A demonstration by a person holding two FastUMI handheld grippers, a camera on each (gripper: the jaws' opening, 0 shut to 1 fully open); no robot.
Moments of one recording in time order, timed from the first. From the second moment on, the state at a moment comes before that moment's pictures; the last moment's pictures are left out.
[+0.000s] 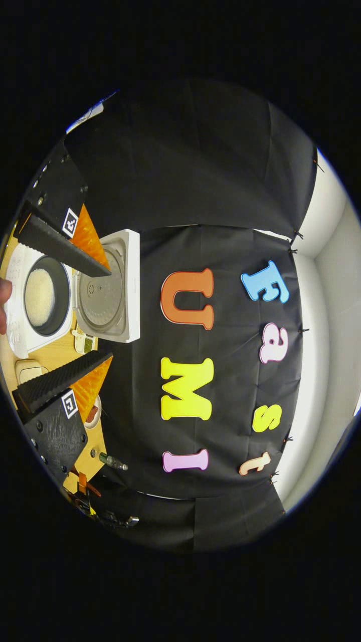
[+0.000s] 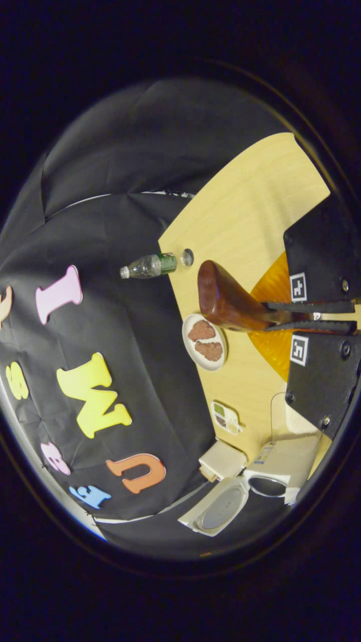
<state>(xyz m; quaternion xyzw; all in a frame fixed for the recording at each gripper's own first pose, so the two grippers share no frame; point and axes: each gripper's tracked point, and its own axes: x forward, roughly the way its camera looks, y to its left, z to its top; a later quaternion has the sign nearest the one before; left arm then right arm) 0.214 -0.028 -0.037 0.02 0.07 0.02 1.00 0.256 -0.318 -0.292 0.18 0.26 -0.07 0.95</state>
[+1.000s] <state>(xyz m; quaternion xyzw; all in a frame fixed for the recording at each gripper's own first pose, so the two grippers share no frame) 0.211 -0.017 -0.015 0.01 0.05 0.02 1.00 0.236 -0.338 -0.252 0.11 0.21 -0.11 0.96</state>
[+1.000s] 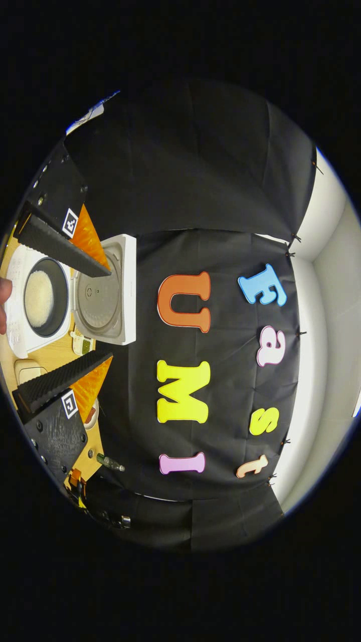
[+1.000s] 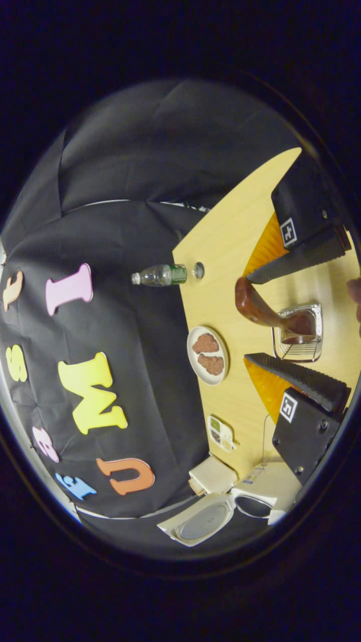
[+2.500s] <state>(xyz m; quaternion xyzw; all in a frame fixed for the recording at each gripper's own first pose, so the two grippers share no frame) 0.392 0.052 -0.067 -0.02 0.22 0.05 0.97 0.091 -0.308 -0.108 0.08 0.10 -0.19 0.97</state>
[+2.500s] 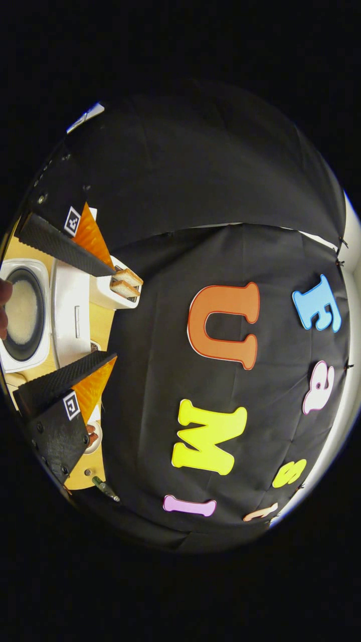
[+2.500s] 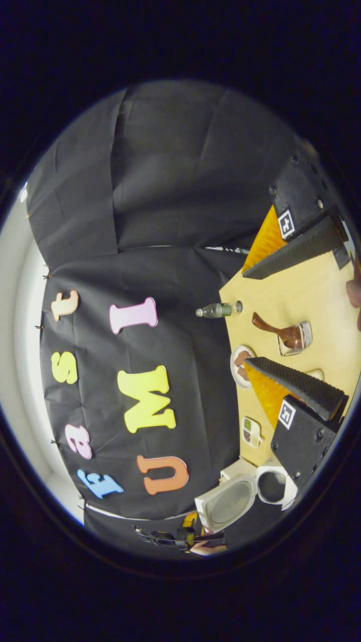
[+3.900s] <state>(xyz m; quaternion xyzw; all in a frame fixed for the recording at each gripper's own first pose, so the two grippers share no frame) 0.171 -0.007 -0.247 -0.10 0.48 0.03 0.87 0.143 -0.195 -0.139 0.07 0.16 -0.03 0.98</state>
